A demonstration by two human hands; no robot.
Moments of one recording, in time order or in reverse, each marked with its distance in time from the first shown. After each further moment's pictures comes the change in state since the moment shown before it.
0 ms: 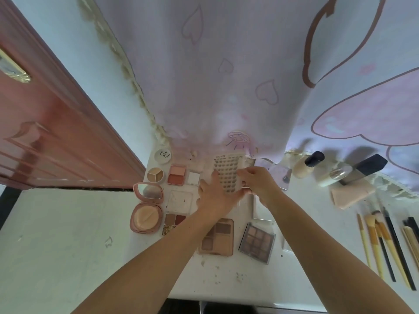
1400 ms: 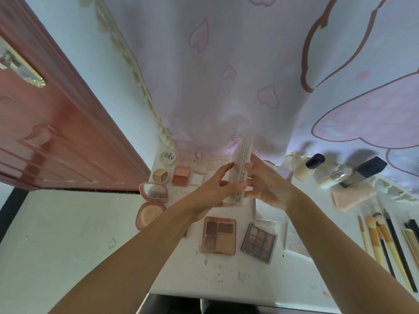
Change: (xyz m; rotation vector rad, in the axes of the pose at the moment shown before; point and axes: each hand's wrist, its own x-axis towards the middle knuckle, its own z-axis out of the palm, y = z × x) left_hand -0.024 -0.002 -0.054 -0.540 -0.483 0.224; right_hand -0.030 -0.017 -0.027 0.534 -0.596 -0.110
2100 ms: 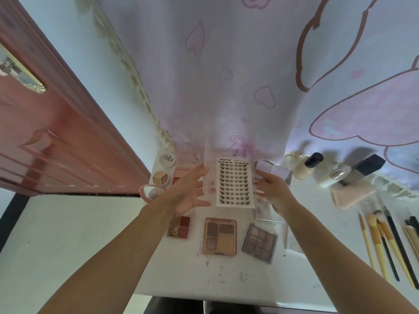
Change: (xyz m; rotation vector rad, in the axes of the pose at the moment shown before) left_hand 0.003 -0.019 -0.047 -0.405 0.103 -0.086; right_hand 0.005 0.036 -0.029 -0.334 0.537 0.031
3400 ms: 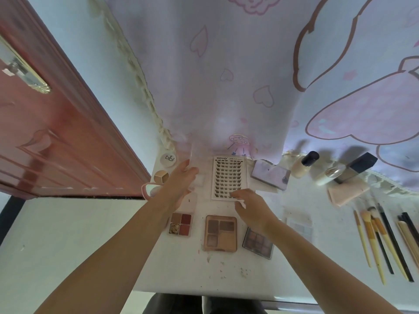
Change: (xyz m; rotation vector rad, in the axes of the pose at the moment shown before) left_hand -0.001 0.007 -0.008 0.179 0.321 0.159; right_hand -0.045 0.020 0.043 -0.761 -0.080 -0.269
